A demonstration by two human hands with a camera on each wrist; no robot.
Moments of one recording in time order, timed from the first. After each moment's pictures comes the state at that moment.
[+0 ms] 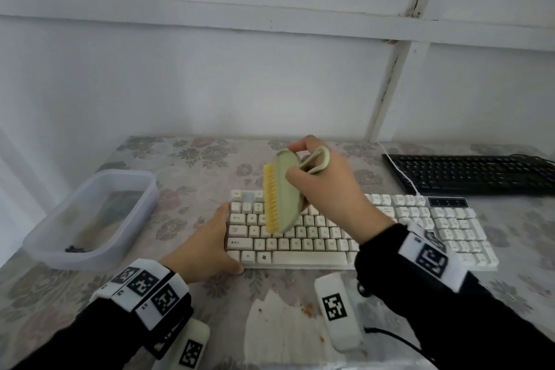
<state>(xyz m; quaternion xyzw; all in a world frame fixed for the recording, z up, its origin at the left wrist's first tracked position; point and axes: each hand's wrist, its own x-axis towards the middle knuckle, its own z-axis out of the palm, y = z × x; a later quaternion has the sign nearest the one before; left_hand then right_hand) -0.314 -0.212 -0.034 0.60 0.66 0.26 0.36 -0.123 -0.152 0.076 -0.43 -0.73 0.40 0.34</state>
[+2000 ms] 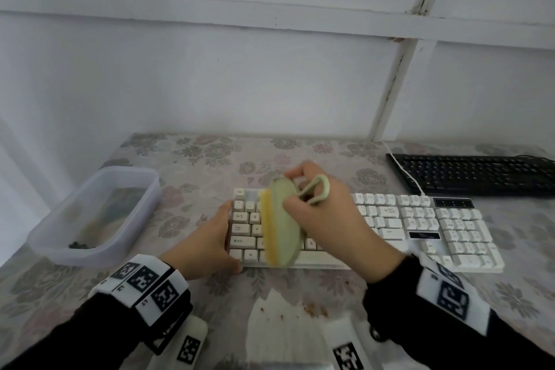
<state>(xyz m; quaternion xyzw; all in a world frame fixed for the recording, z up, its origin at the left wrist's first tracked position) -0.317 -0.212 -0.032 0.60 0.66 0.25 0.38 -0.118 -0.176 0.058 -0.40 -0.76 0.39 0.32</state>
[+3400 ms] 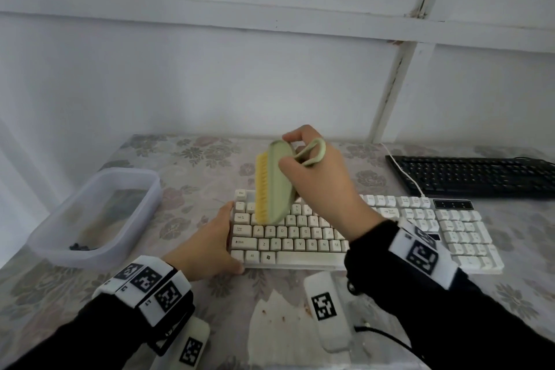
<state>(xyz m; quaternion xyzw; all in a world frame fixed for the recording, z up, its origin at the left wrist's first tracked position) -0.319 -0.210 -0.035 0.60 0.66 0.25 0.39 -0.140 -0.154 0.079 -0.39 -0.75 0.37 0.39</state>
